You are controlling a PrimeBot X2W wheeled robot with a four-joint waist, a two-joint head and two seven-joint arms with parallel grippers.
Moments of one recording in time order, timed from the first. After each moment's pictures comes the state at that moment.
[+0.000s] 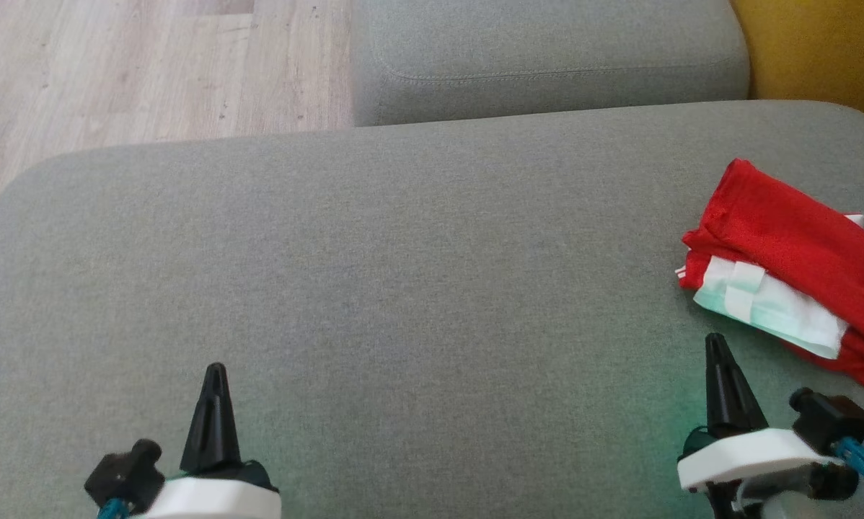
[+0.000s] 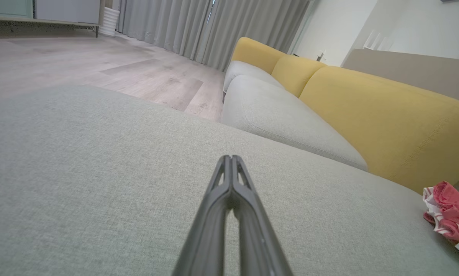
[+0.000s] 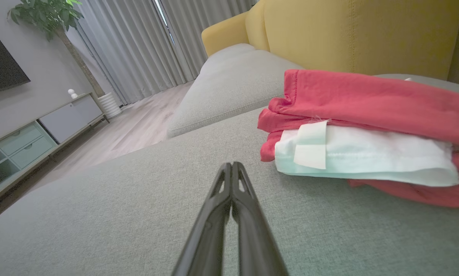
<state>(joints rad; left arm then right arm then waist) 0.04 0.05 -0.10 0.28 -0.44 -0.10 -0.24 0.01 -0.04 0.01 0.35 0.34 0.13 -0.23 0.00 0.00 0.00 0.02</state>
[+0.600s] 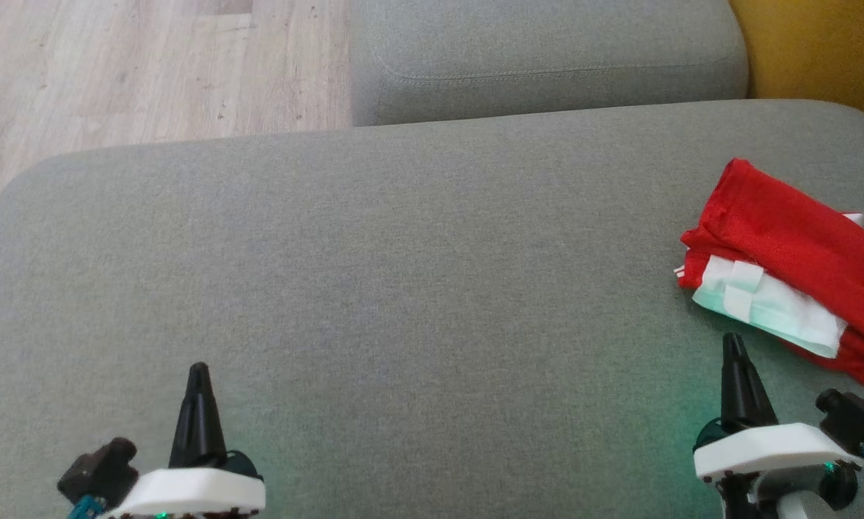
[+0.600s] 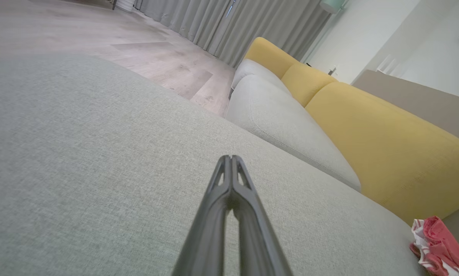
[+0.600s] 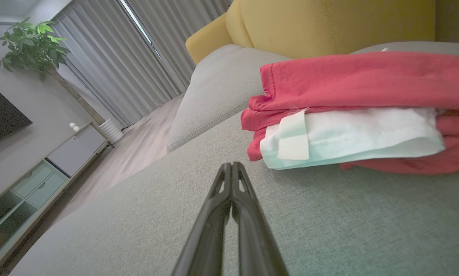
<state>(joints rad) 0.03 0.05 -0.08 0.28 -0.61 -0.10 -0.18 0.01 -0.04 0.00 0.34 0.52 0.13 -0.18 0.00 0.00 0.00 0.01</state>
